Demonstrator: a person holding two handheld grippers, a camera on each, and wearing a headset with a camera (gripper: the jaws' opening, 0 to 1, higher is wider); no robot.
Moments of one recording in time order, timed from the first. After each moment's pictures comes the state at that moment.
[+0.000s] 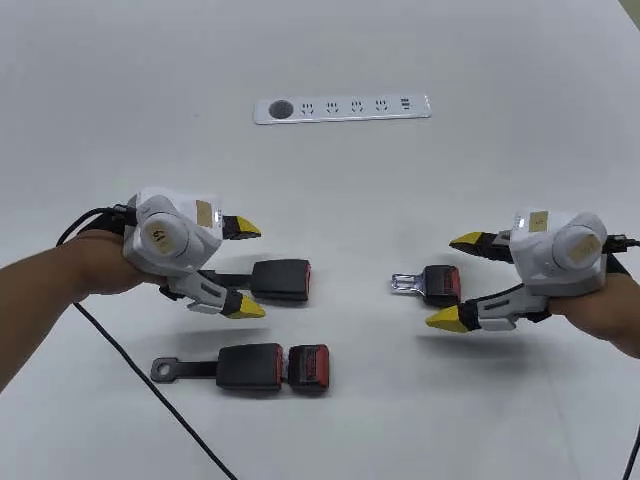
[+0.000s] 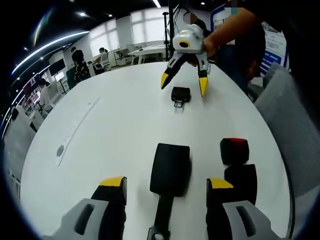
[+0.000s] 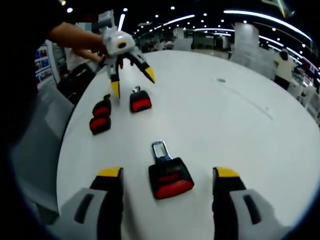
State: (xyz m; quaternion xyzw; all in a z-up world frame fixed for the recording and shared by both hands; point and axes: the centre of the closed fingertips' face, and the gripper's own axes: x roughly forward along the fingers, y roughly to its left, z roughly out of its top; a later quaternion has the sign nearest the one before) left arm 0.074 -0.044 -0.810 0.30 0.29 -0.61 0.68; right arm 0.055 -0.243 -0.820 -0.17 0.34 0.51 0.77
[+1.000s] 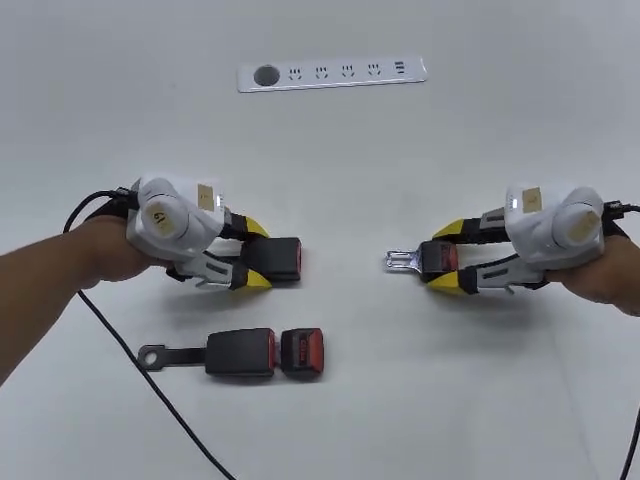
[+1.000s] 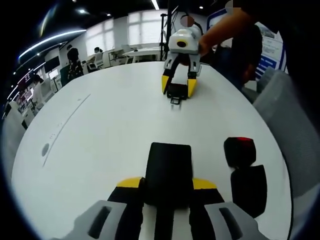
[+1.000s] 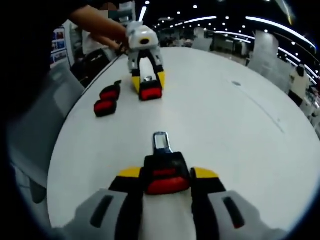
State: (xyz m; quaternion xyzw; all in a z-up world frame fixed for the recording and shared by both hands) left arm 0.076 -0.062 -0.839 0.27 0.30 -0.64 0.66; right arm 0.060 -0.243 -0.831 -0.22 0.31 0.56 0.73
